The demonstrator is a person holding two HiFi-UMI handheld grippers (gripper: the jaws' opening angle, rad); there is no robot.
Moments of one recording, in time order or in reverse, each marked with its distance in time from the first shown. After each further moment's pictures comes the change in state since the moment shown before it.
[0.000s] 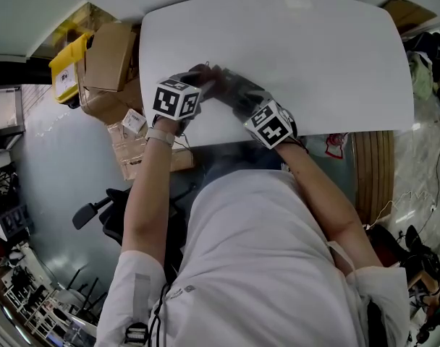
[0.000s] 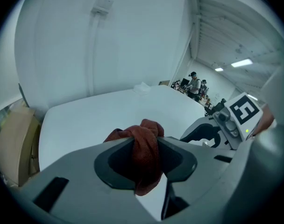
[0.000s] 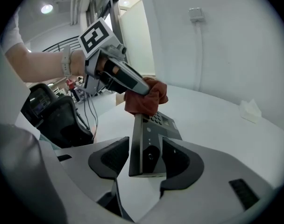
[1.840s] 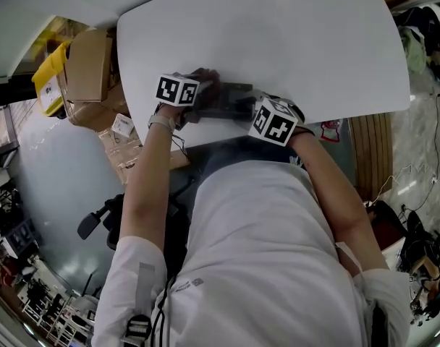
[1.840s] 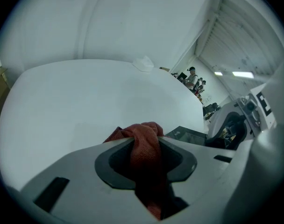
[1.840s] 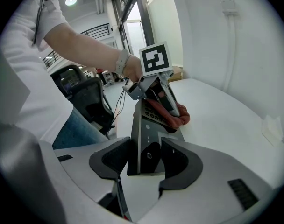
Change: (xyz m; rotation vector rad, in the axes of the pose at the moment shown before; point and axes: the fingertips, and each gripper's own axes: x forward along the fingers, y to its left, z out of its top) left arm 0.094 0.007 -0.051 -0.134 0.182 -0.168; right arm -0.016 0.017 -0.029 -0.251 0.130 0.260
